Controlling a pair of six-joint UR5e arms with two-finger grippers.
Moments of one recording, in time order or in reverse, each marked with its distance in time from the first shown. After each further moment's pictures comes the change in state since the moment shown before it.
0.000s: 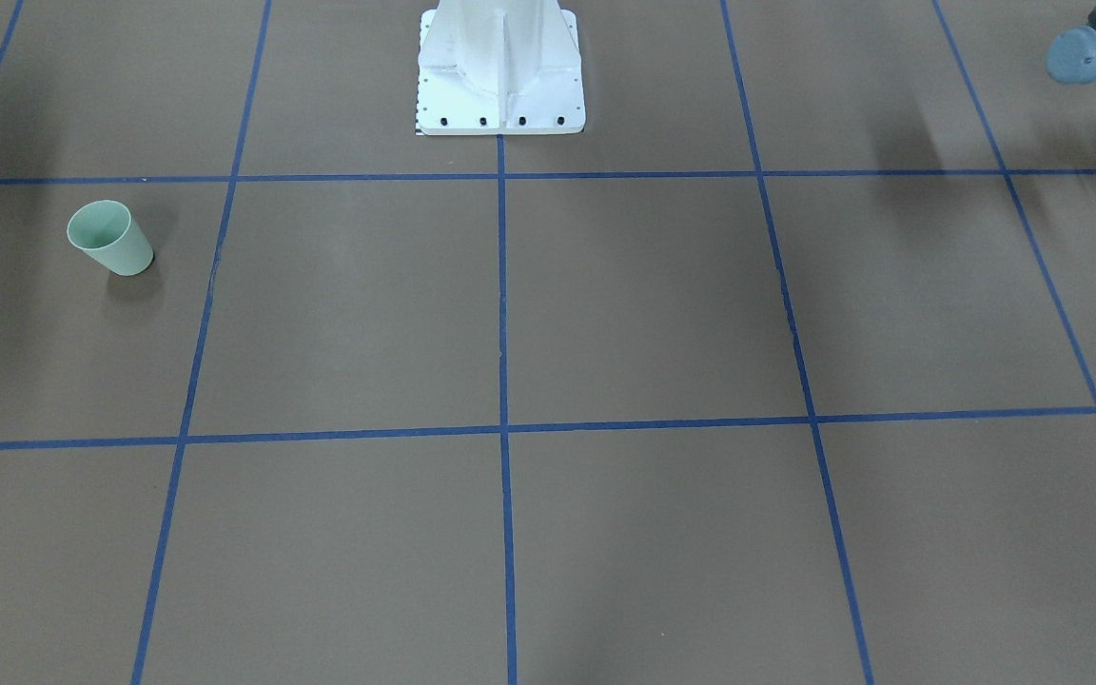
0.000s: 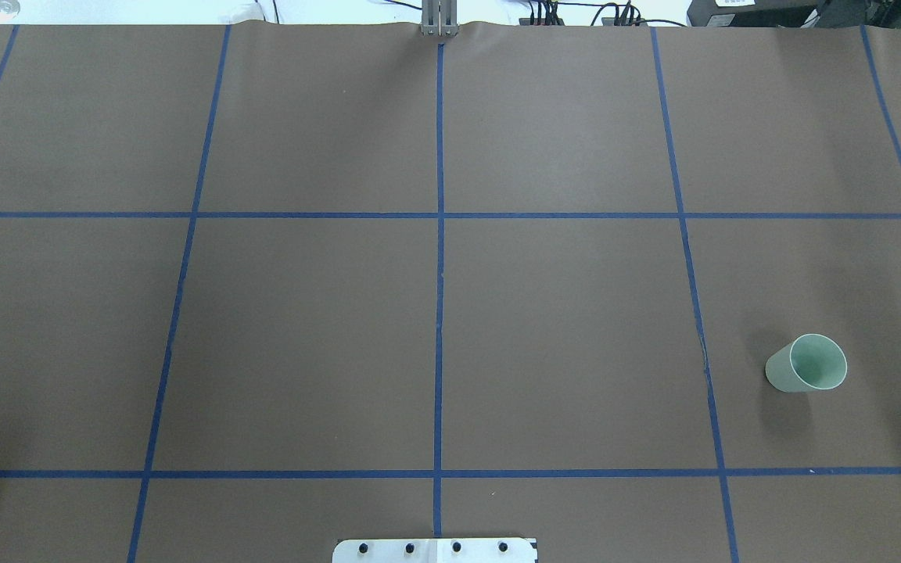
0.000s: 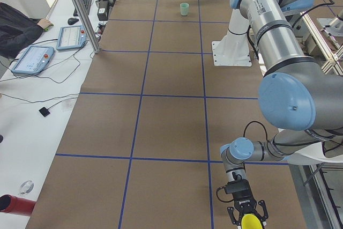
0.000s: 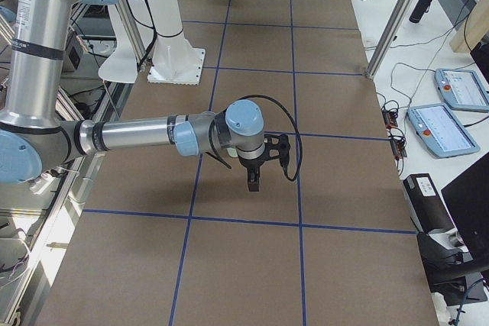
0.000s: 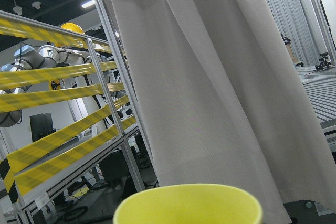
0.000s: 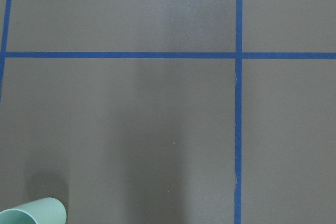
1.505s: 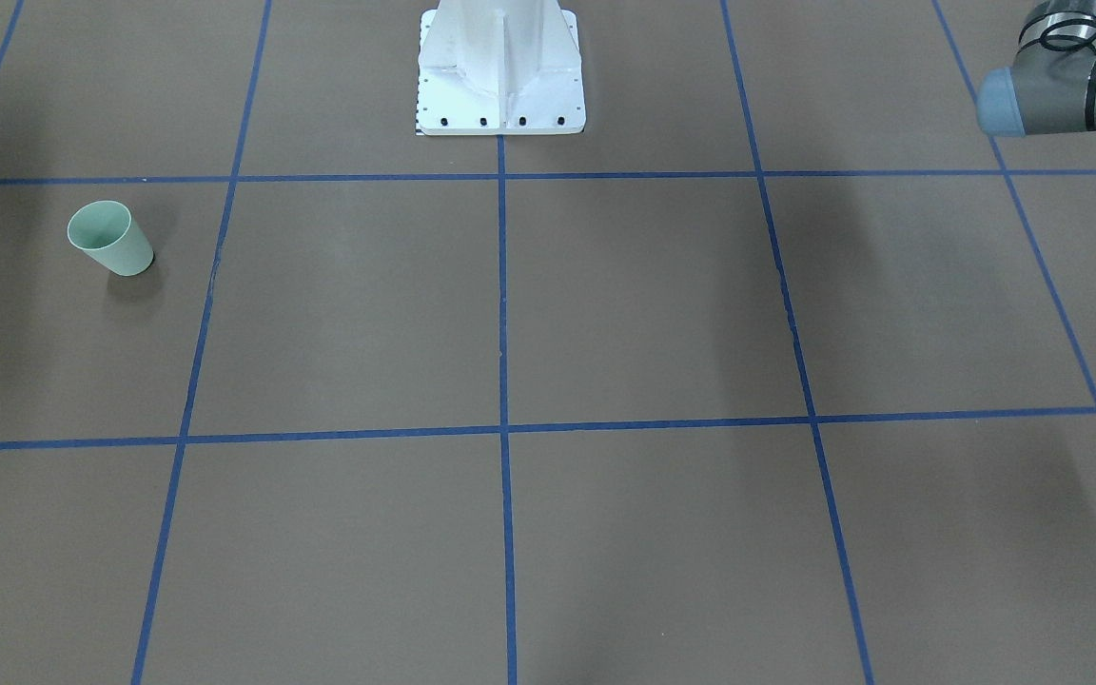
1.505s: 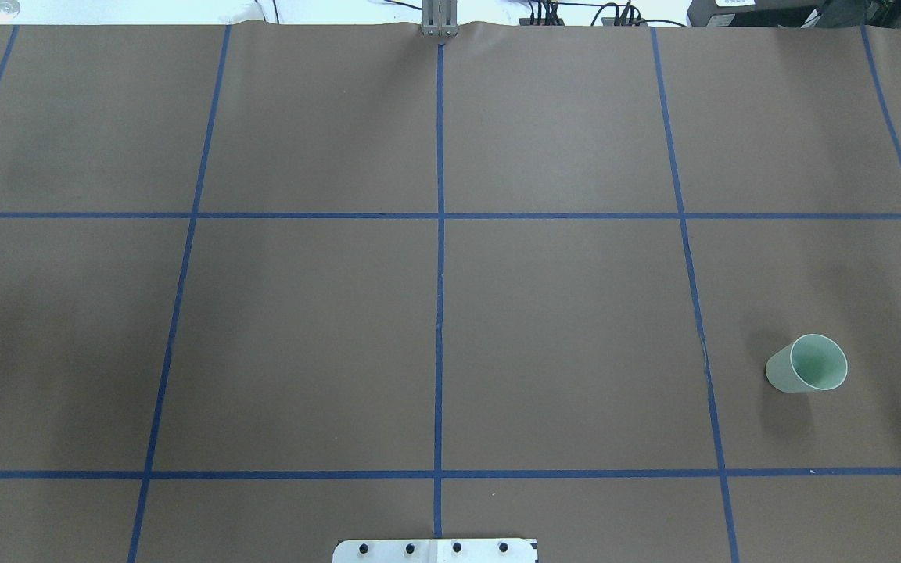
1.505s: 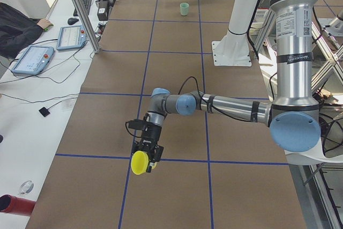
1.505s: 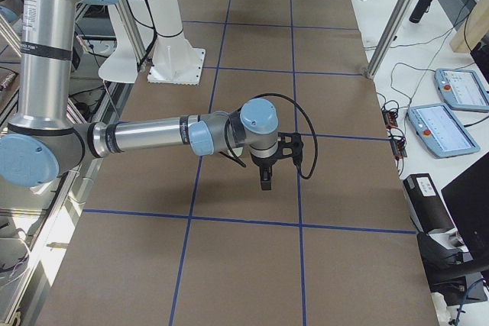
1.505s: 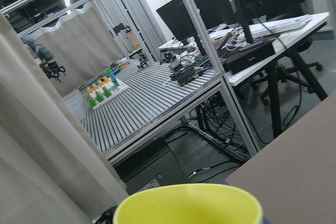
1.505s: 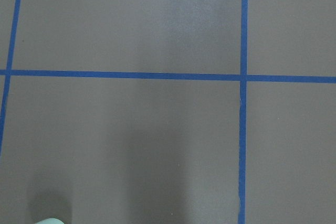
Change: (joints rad) left arm -0.946 -0.761 -0.061 0.023 0.564 1.249; right arm -0.002 0.076 -0.057 -0.006 -0.002 0.008
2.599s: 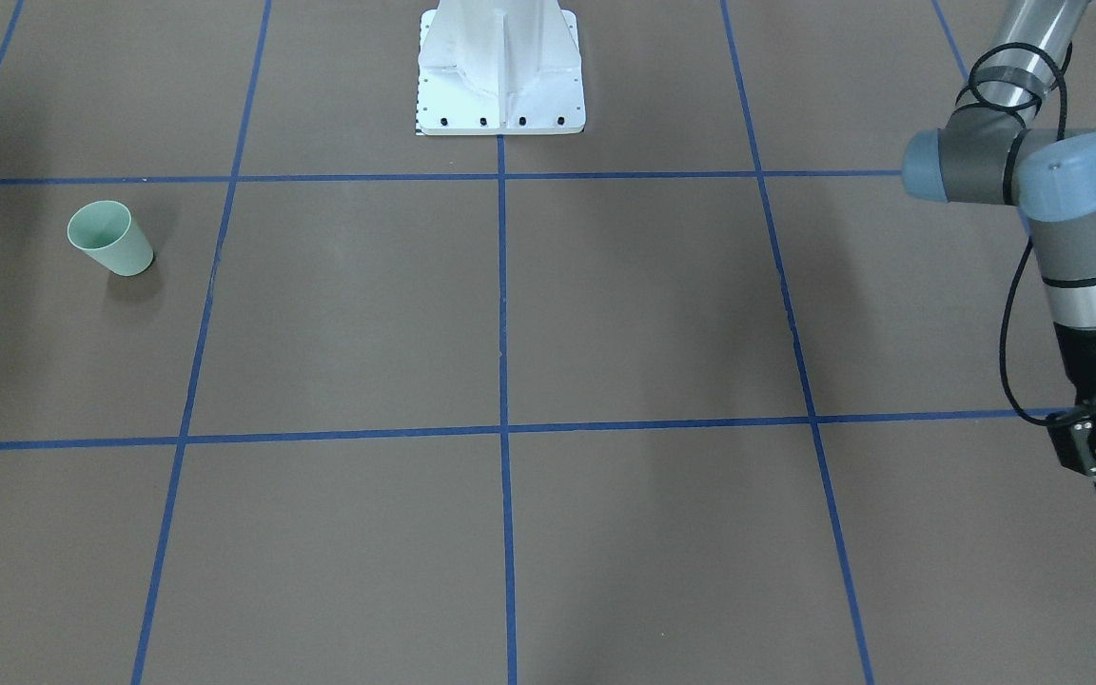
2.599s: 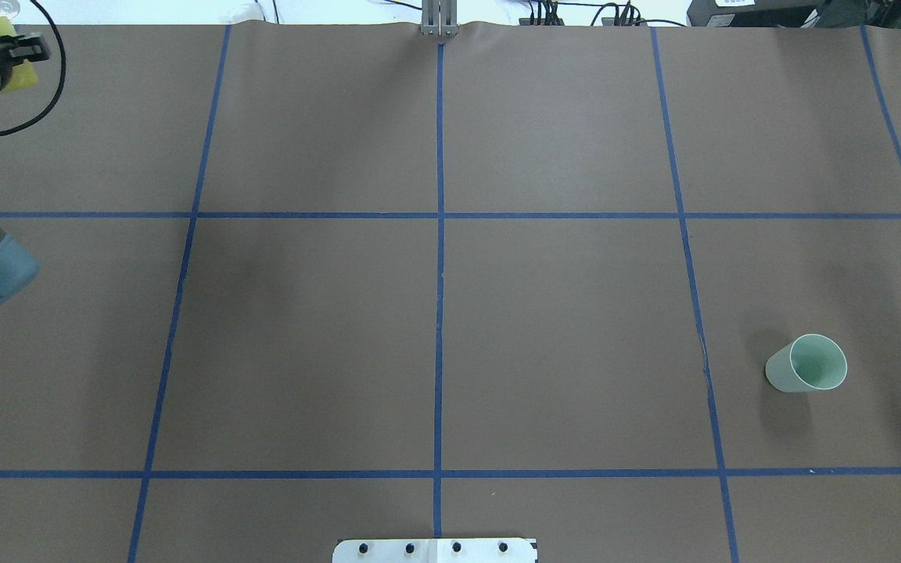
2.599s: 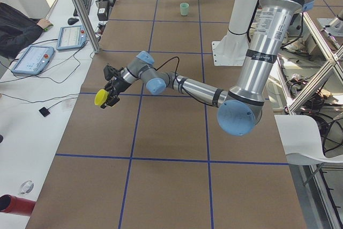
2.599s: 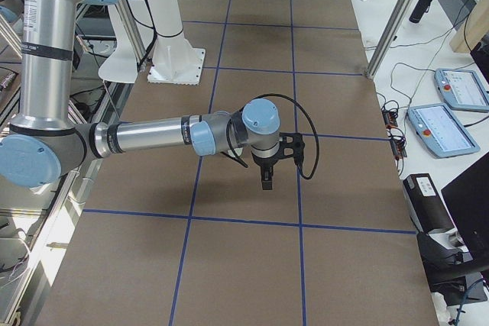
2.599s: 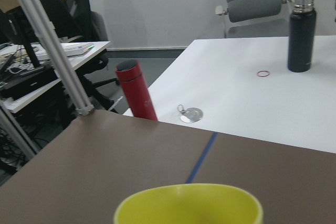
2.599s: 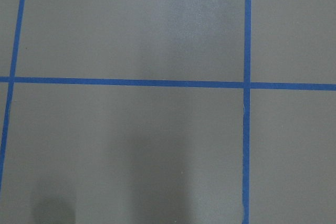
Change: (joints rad) left arm 0.102 -0.255 0.139 -0.670 -0.207 0.213; right arm -0.002 0.009 -0.006 -0.006 0.007 0.002
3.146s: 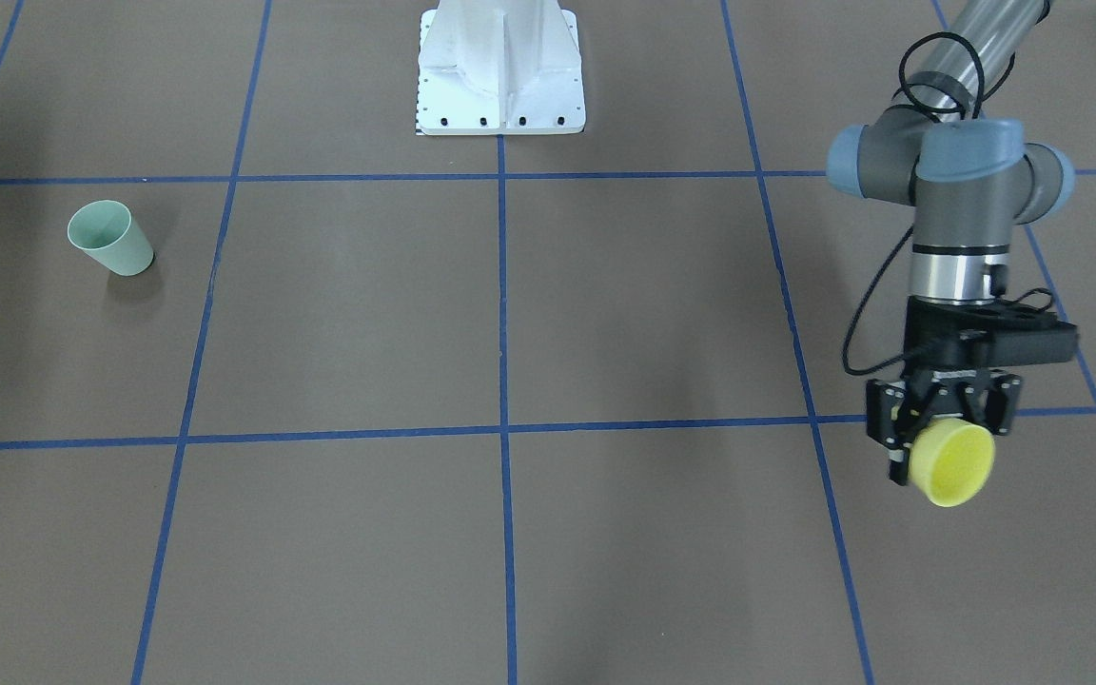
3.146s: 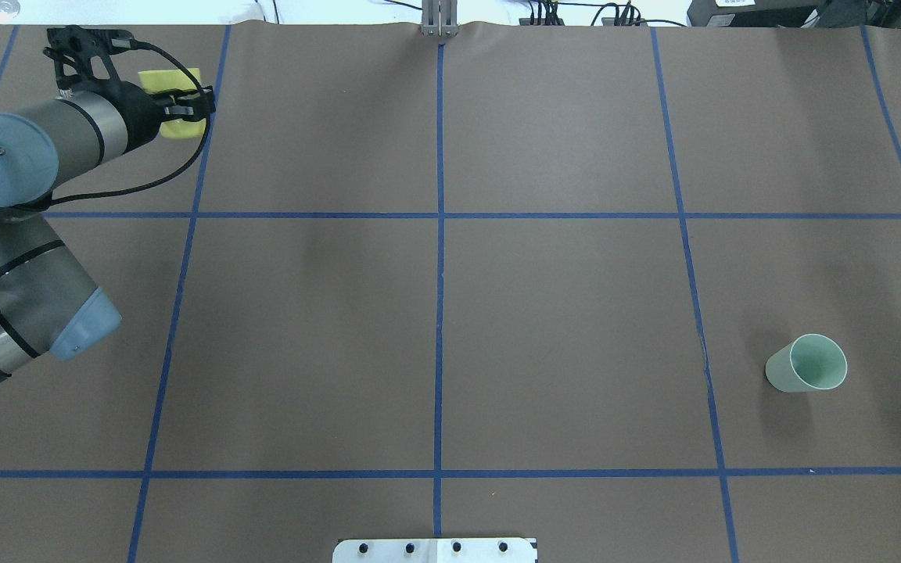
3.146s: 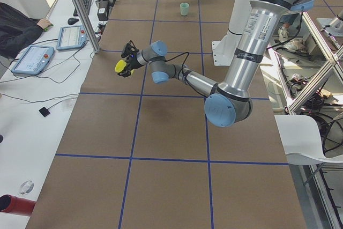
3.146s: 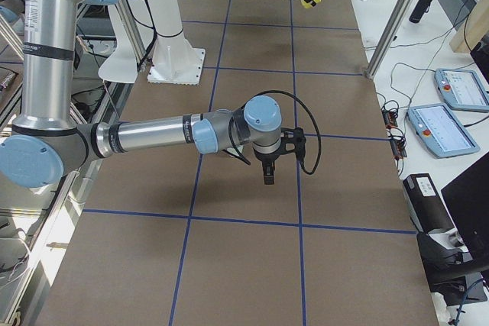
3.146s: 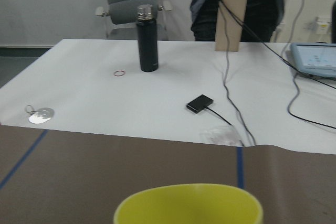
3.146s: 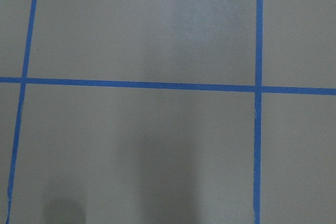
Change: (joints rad) left arm 0.178 -0.048 0.000 -0.417 -0.214 0.123; right arm -0.005 0.006 0.003 0.011 0.050 0.007
